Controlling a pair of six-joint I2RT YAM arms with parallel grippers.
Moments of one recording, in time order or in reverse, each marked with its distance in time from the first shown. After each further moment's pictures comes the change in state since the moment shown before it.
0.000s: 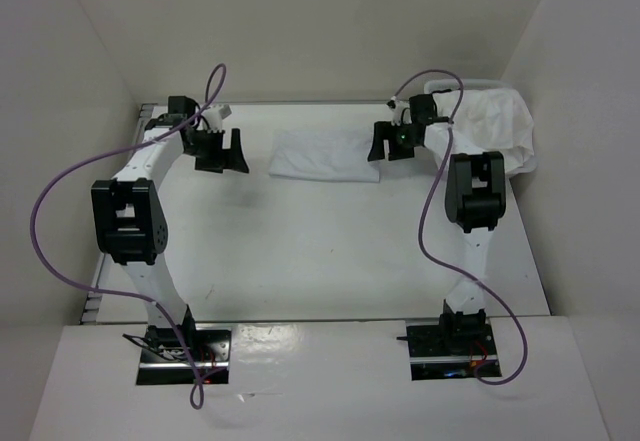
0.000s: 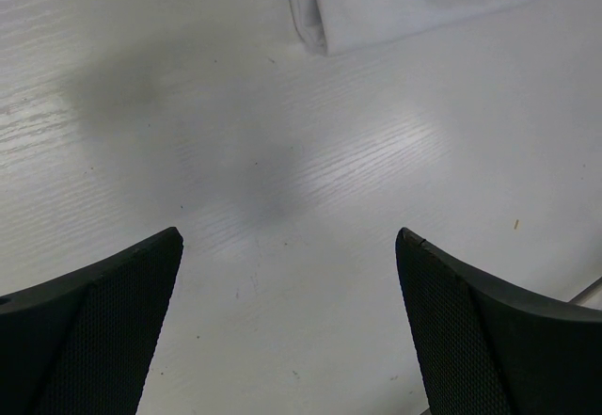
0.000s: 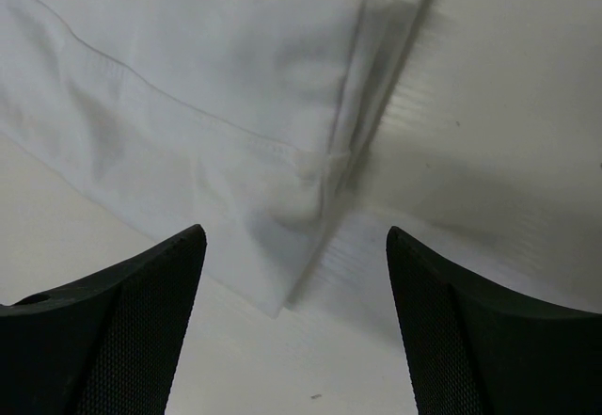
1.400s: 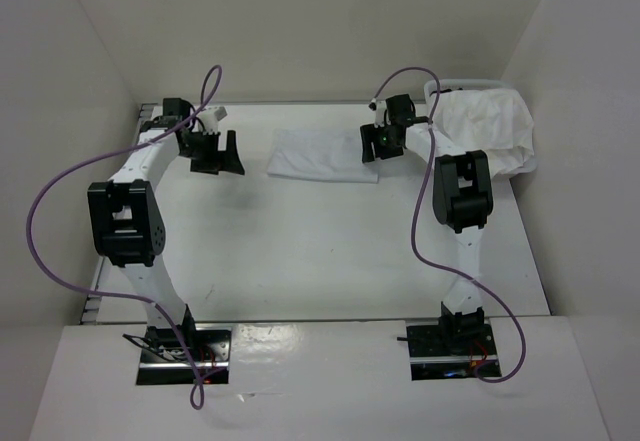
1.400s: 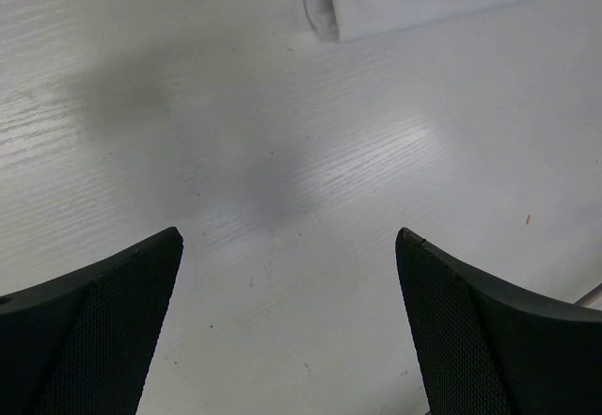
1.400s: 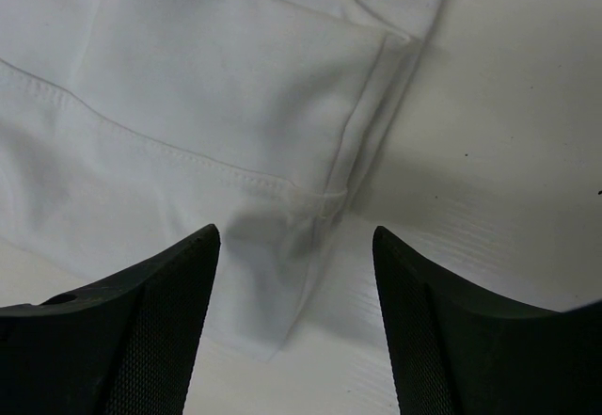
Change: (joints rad) left arm 0.026 -0.017 -0.026 0.002 0.000 0.026; right arm 0.117 0.037 0.056 0.002 0.245 -0.028
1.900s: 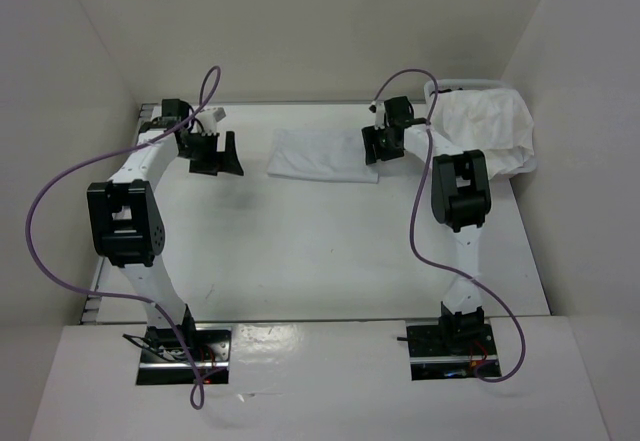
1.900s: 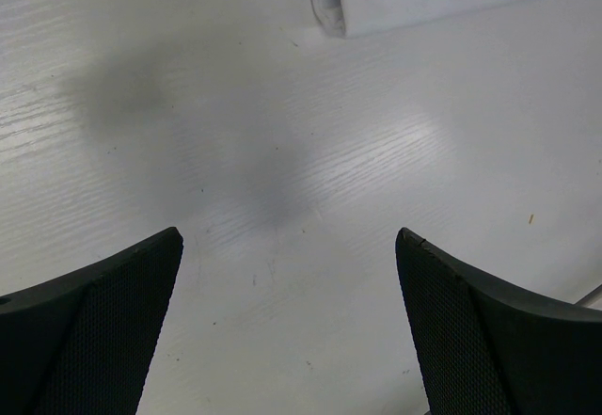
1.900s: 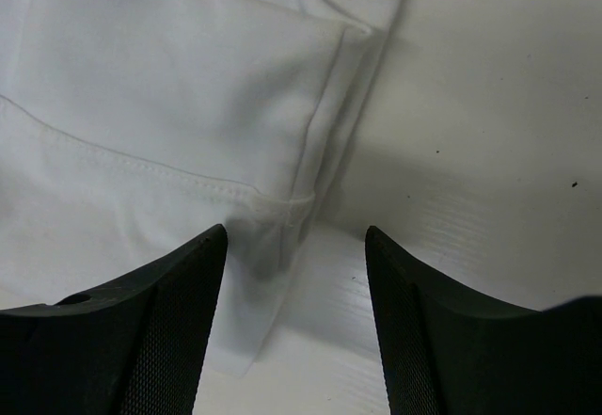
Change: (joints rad) left arm 0.008 -0.002 -0.006 0.000 -0.001 0.003; right arm 0.002 0.019 0.000 0.006 0.066 -0.011
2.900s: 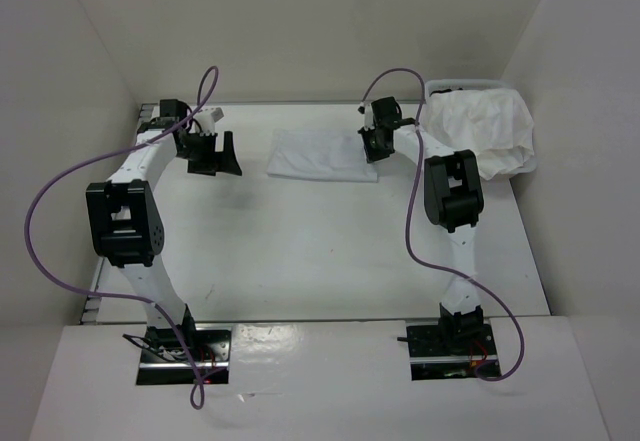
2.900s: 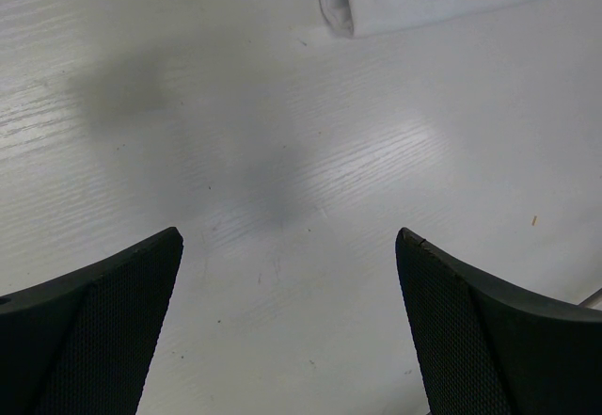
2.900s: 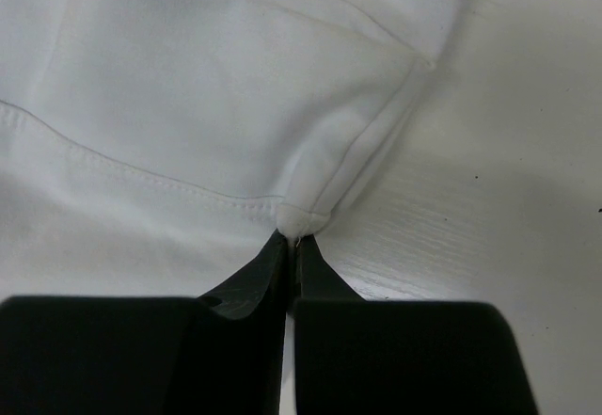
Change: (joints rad) left arm 0.010 0.000 -0.006 0.002 -0.002 0.000; right arm 0.061 0.023 0.034 -0.007 0.090 -0.018
